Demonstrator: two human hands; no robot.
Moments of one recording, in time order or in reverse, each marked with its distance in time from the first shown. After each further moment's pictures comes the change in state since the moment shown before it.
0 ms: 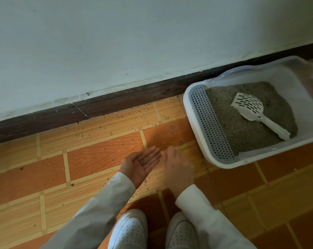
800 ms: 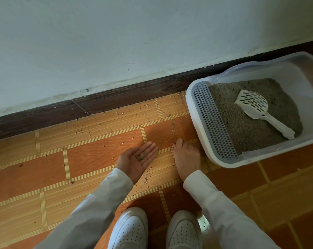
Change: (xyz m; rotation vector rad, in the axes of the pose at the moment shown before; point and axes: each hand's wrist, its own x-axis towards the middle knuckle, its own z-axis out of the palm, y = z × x) left_hand 0.002 0.010 -0.001 -0.067 -0.012 0.023; right_hand 0.018 0.035 0.047 -0.290 -0.056 -0.064
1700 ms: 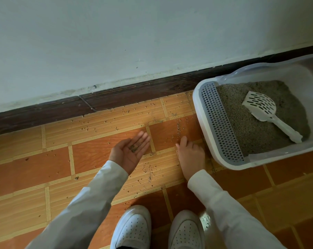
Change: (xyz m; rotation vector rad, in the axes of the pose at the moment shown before) left_hand 0.003 0.032 -0.012 -0.109 0.000 0.076; right_hand 0.004 -0.001 -0.006 -0.030 -0.022 -0.021
